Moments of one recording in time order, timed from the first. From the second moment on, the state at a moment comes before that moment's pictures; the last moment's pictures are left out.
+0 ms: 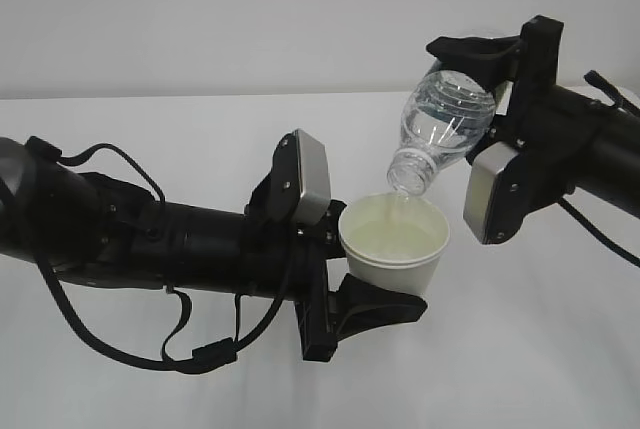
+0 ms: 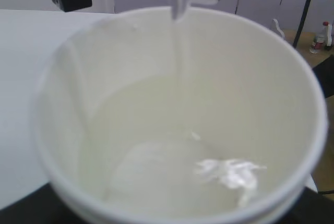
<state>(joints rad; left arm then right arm) -0.62 2.01 -0.90 1.10 -0.98 -0.53 0.17 1.67 -0.63 -0.62 -1.06 -1.40</state>
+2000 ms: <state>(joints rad) -0.62 2.01 -0.90 1.10 -0.98 -0.53 0.17 1.67 -0.63 -0.62 -1.06 -1.42</state>
